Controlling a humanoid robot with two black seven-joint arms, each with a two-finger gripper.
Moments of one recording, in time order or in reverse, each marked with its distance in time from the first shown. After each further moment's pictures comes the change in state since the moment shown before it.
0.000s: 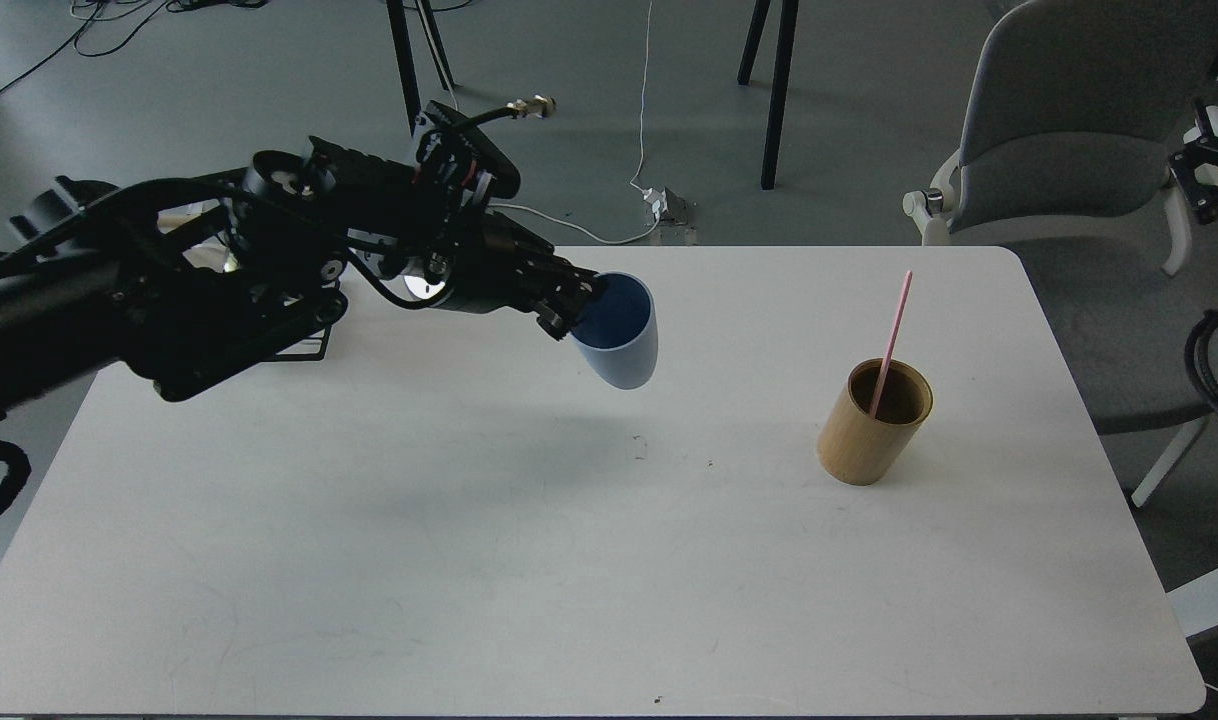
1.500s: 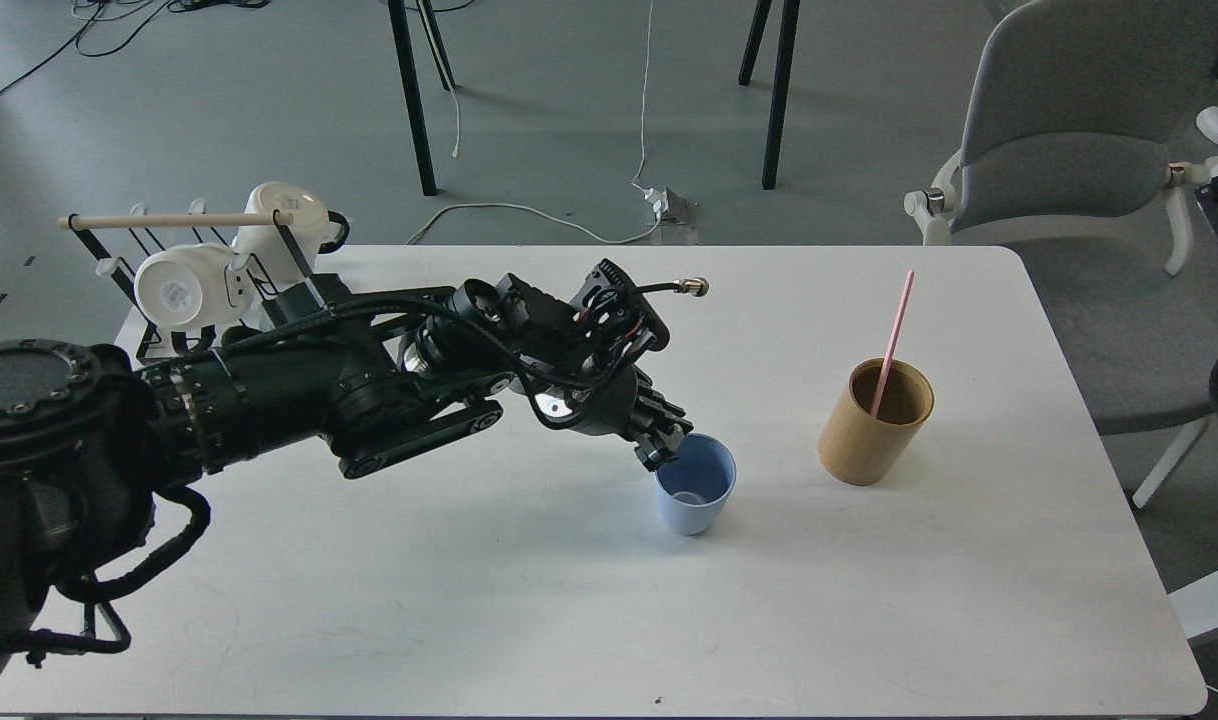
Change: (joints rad) left arm 0.057 -0.205 0.098 0.209 -0.017 0.000 -0.006; right arm -0.050 -0.020 -0.002 0.014 0.008 0.000 0.008
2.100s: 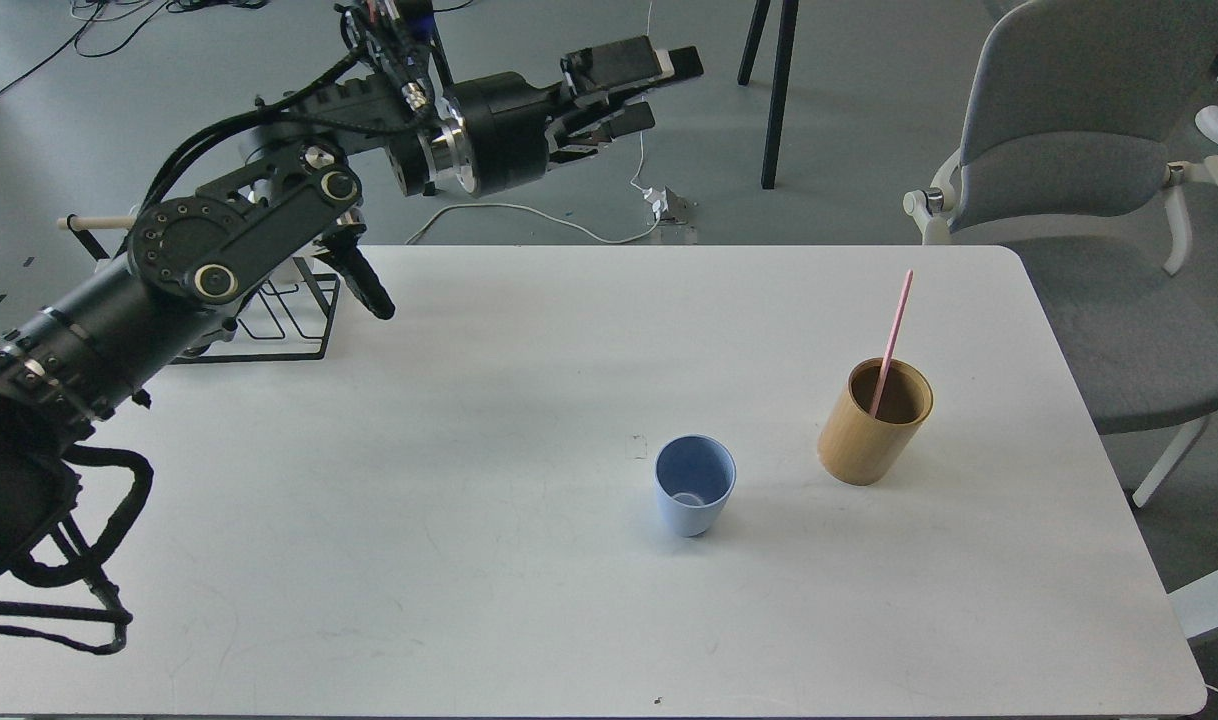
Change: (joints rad) left arm 0.061 0.198 -0.552 0.063 -1.040 0.000 -0.001; right arm 0.033 -0.272 -0.247 0.135 -0.137 0.000 -0.003
